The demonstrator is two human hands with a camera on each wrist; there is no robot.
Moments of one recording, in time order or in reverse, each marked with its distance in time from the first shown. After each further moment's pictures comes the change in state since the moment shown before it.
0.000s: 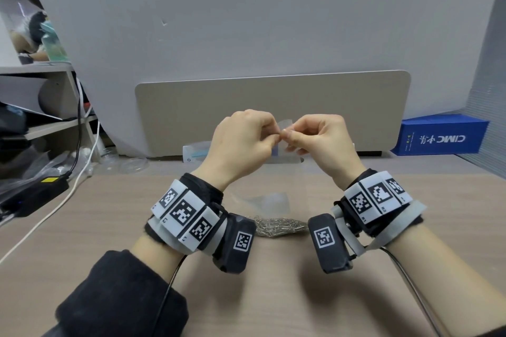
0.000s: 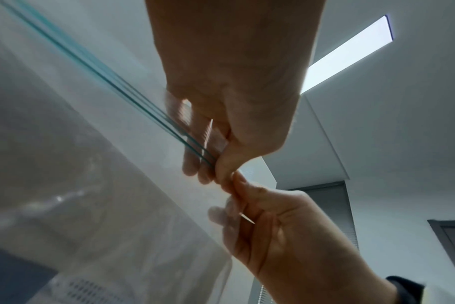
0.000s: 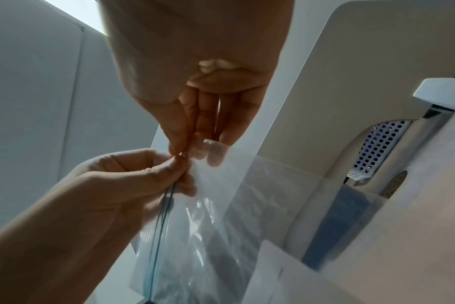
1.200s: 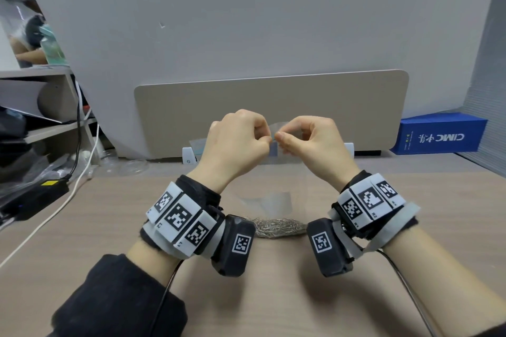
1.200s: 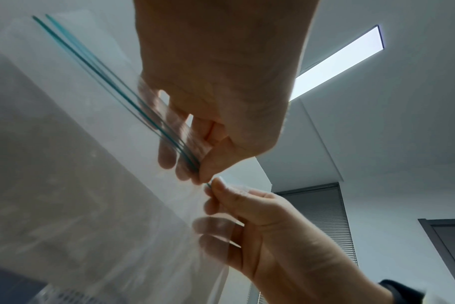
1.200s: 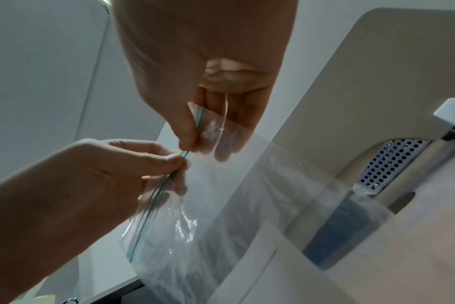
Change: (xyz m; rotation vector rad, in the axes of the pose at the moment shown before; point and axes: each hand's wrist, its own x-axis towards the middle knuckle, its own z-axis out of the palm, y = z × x) left_hand 0.000 0.005 -0.009 0.023 -0.040 -0.141; right_hand 0.002 0.006 0.004 -0.130 -0.007 -0.049
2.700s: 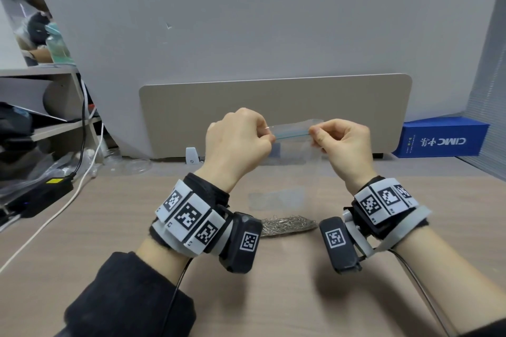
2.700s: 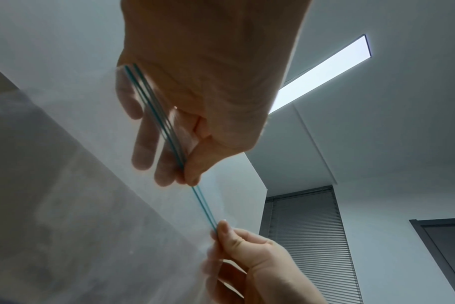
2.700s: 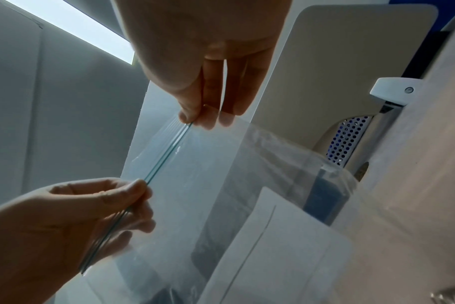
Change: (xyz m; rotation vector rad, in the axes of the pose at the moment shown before) left_hand -0.001 0.001 -0.006 0.072 0.044 -0.097; right_hand 0.003 0.029 -0.017 0.055 0.298 0.058
